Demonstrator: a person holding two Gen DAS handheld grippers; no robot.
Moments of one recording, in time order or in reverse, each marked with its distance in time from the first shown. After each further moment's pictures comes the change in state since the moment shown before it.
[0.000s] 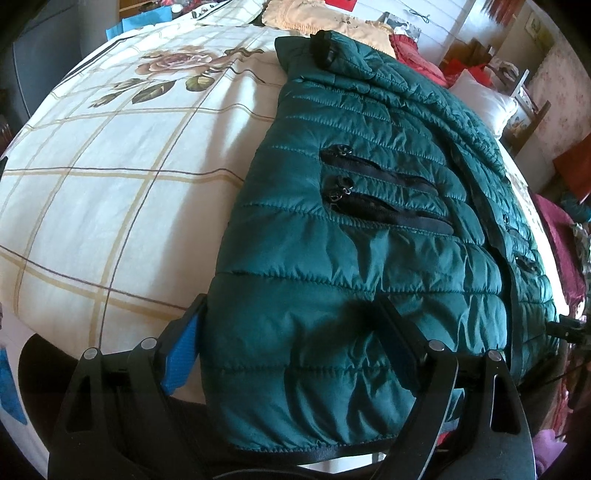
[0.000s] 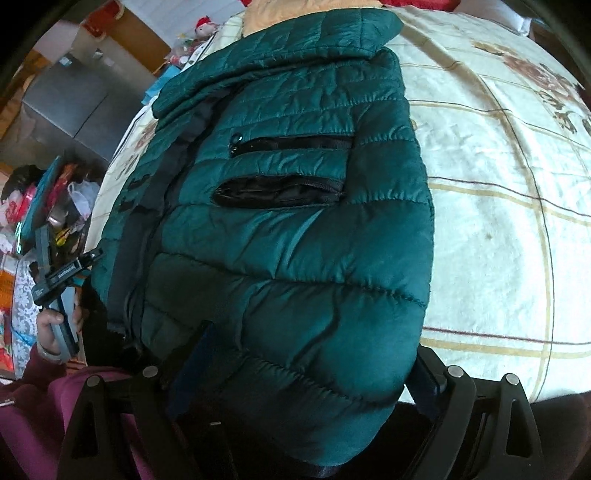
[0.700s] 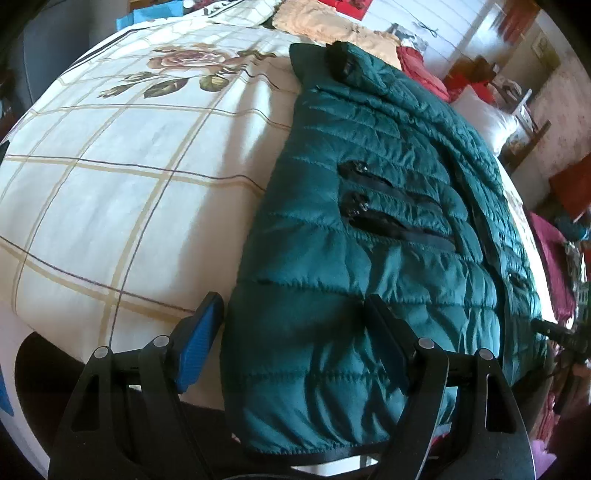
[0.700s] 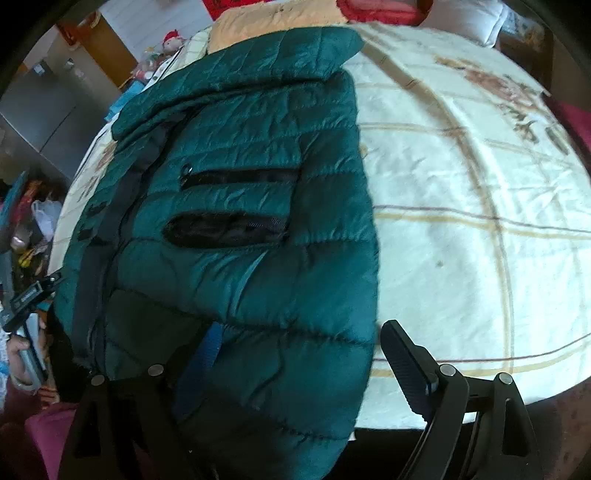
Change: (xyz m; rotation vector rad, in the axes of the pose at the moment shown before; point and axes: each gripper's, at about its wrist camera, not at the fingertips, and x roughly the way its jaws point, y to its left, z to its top) left arm -0.005 0.015 0.002 -0.055 -0.008 -0.042; right arm -0.006 -0.013 0.010 0.051 -0.064 -0.160
